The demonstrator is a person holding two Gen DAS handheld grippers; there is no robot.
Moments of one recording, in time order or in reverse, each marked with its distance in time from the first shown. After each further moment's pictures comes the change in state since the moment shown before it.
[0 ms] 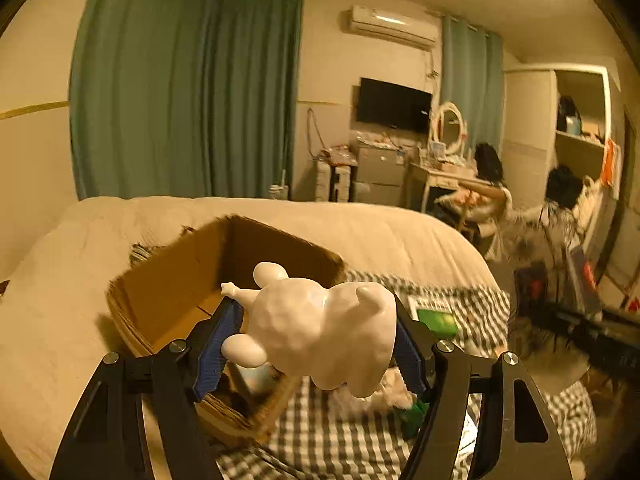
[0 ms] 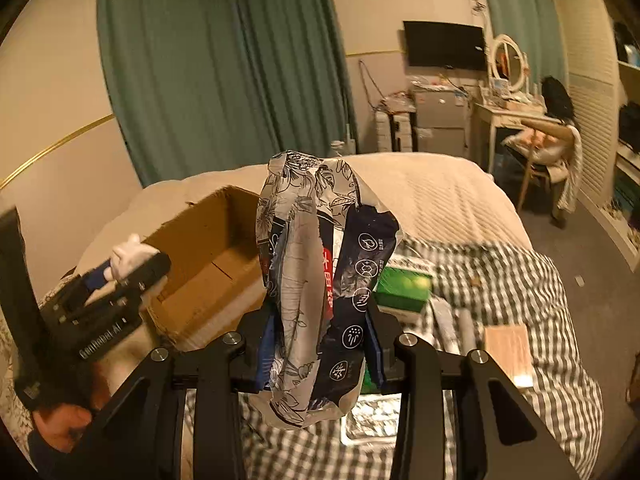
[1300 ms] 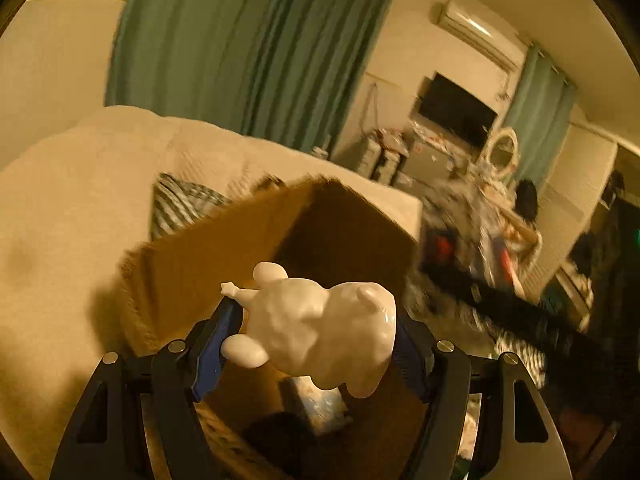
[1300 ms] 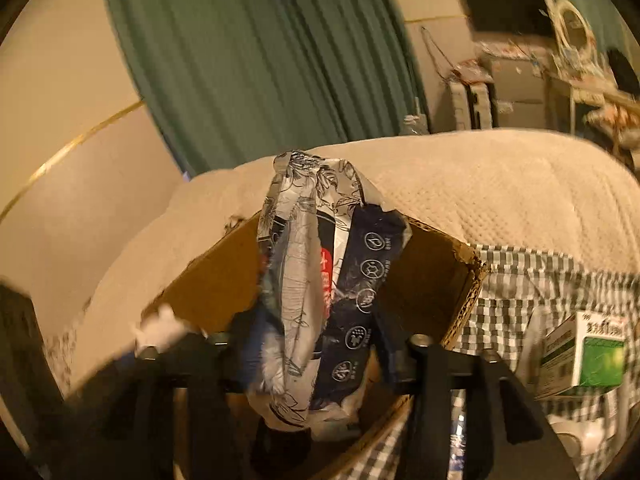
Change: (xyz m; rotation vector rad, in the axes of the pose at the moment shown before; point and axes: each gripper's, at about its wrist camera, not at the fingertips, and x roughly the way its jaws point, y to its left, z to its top) left arm 0.119 0.125 -0.005 -0.274 0.148 0.017; right arm 0.215 0.112 0.046 0.077 0.087 0.244
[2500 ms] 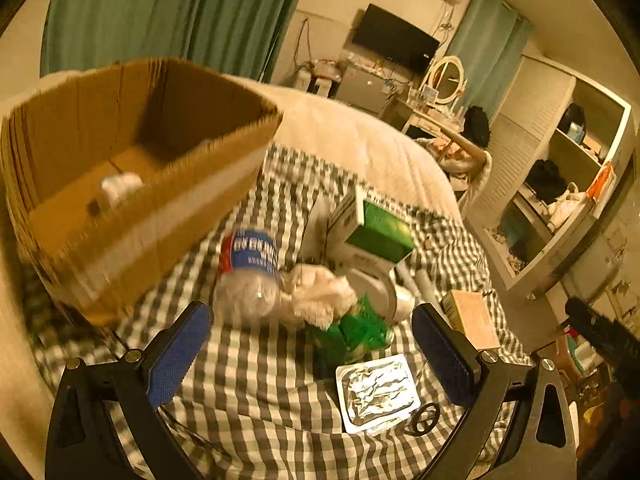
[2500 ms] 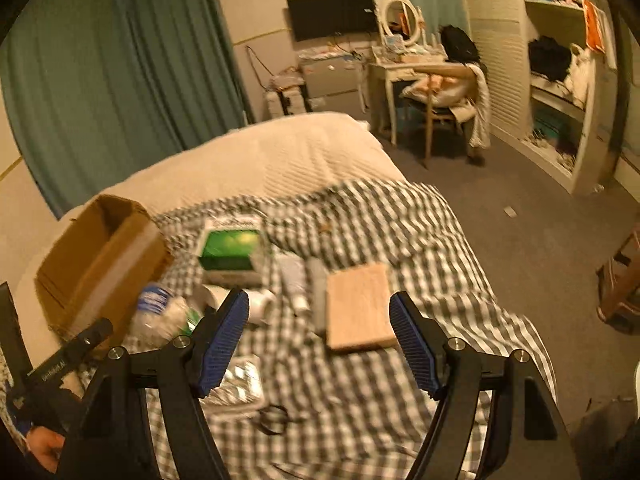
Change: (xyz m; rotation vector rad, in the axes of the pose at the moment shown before) left arm -0.026 -0.167 -0.148 0.082 0.203 -0.141; right arm -0.300 -0.240 -0.123 0.192 -0.050 -0.507
